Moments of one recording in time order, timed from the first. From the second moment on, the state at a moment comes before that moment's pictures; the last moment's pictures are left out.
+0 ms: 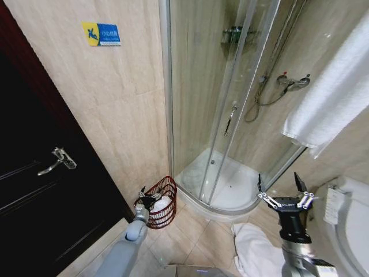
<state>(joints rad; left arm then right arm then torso) 1.31 -1.30 -0.34 -1.55 -0.29 -0.21 -0.11 -1.78 1.61 0.91 2.27 0.18 0.59 -0.29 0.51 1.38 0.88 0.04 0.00</state>
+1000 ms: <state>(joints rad) 1.69 -1.40 -0.54 -2.36 -0.26 0.09 0.00 -1.78 1.61 0.91 2.32 0.20 0.55 -0.27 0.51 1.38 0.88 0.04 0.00</state>
